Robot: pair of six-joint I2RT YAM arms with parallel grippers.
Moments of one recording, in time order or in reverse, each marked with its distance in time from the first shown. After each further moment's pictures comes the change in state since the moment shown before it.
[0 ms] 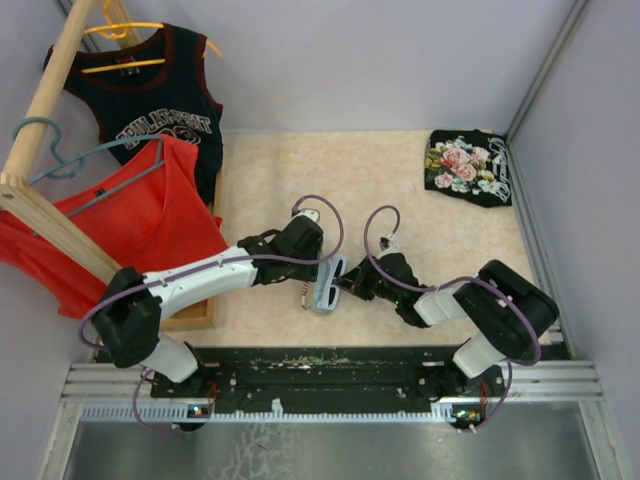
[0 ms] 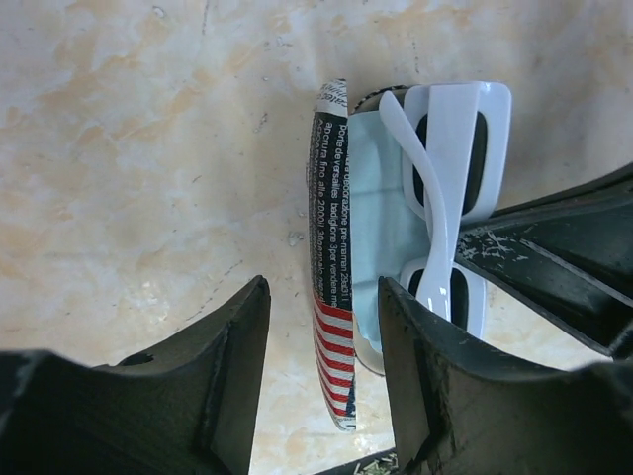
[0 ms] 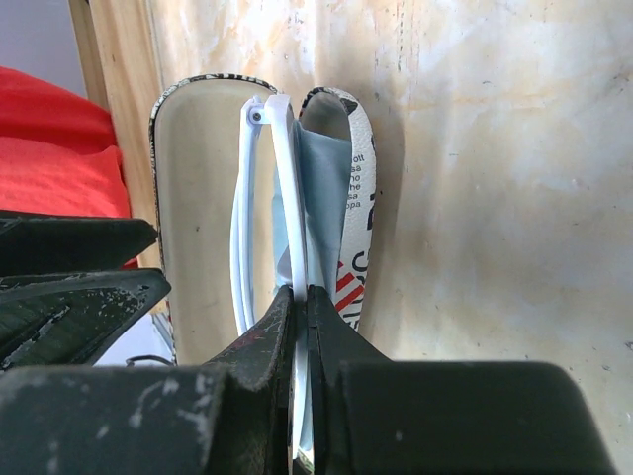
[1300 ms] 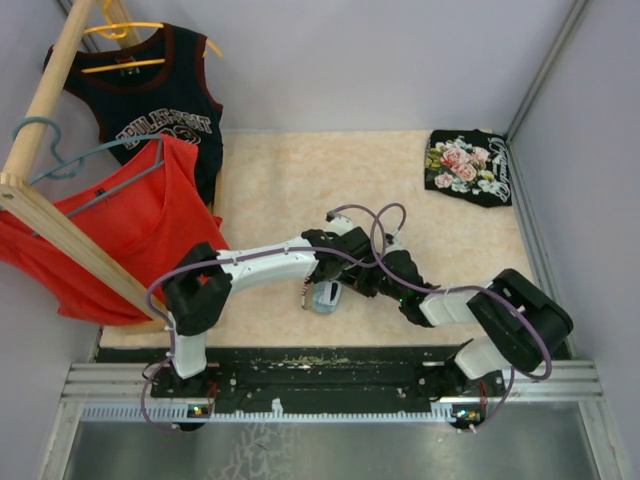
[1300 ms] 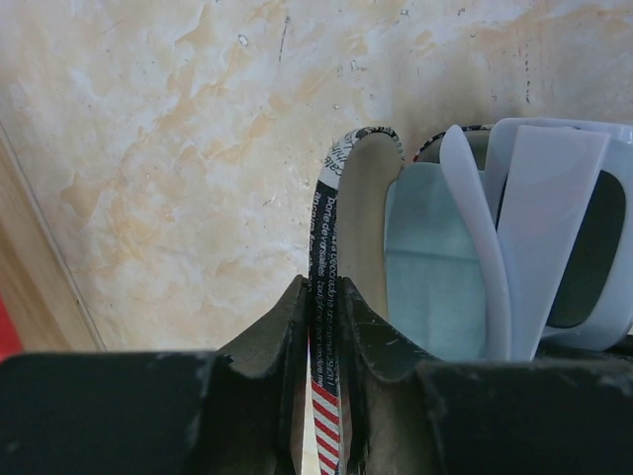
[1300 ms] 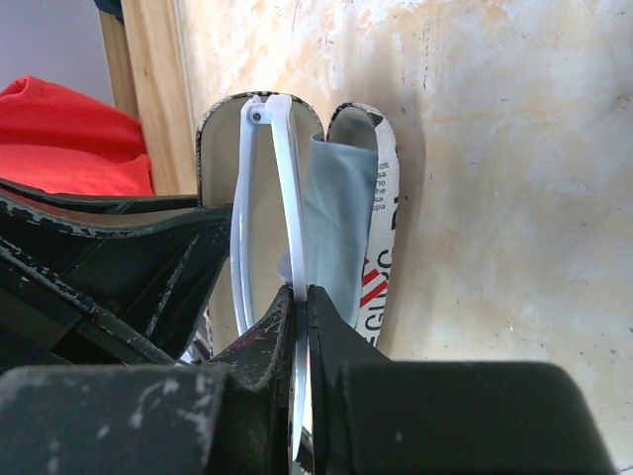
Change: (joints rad) left arm -0.141 0.380 0.362 -0.335 -0.370 -0.042; right arm -0.022 -0.099 0.000 -0.064 -0.008 0.006
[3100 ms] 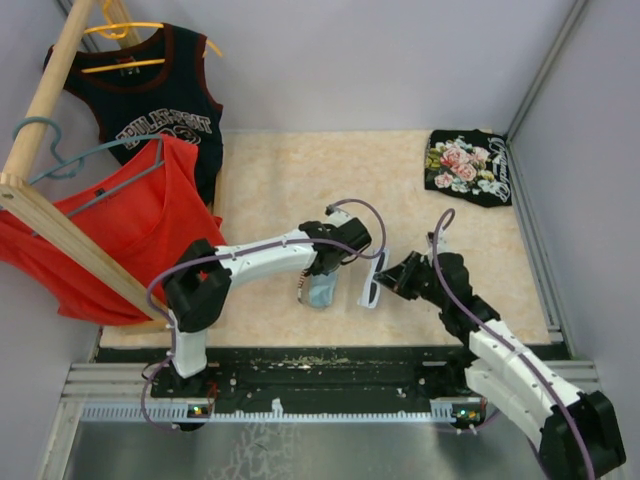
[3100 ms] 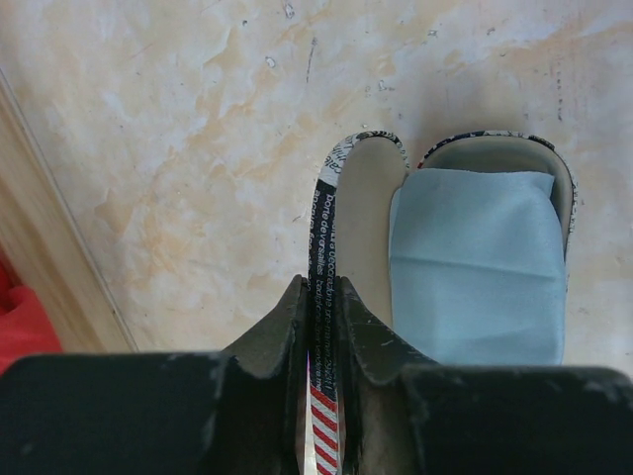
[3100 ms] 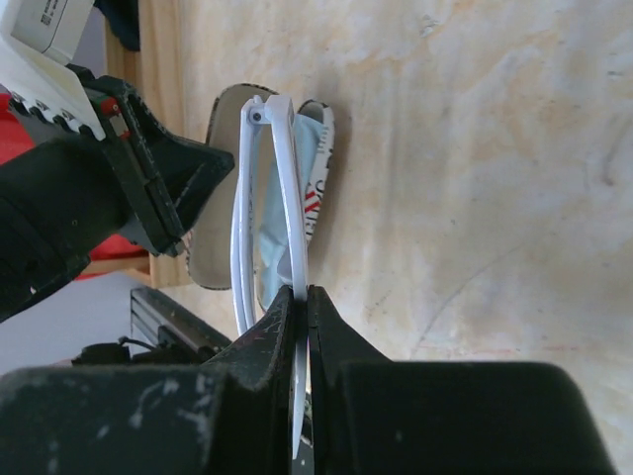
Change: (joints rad) left arm 0.046 0.018 0.045 -0.034 0.009 0.087; right arm -0.280 -0.728 -0.032 -0.718 -0.132 -0.261
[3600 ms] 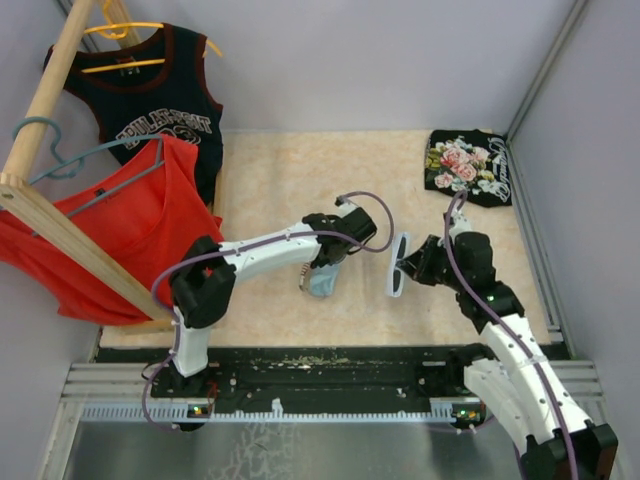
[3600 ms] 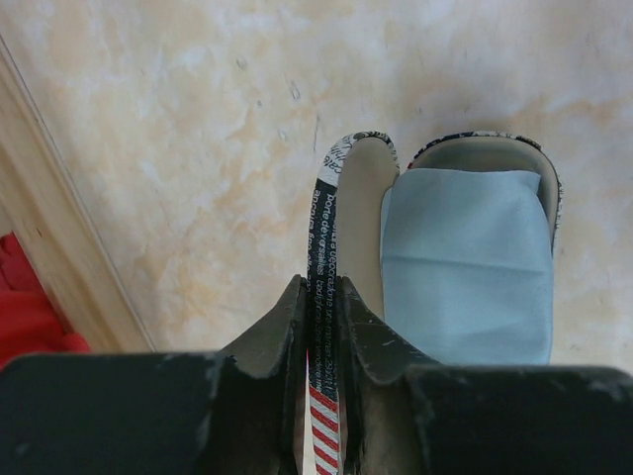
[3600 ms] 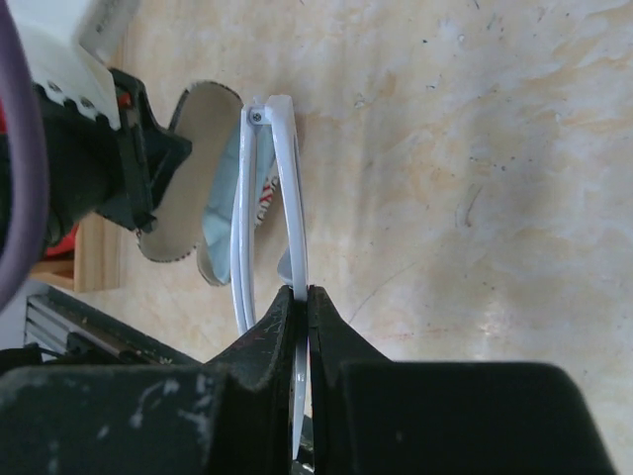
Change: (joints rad) left arm 0.030 0.041 0.109 0.038 -0.028 0.148; right arm -0.150 -0.009 0.295 -0.399 -0.016 -0.352
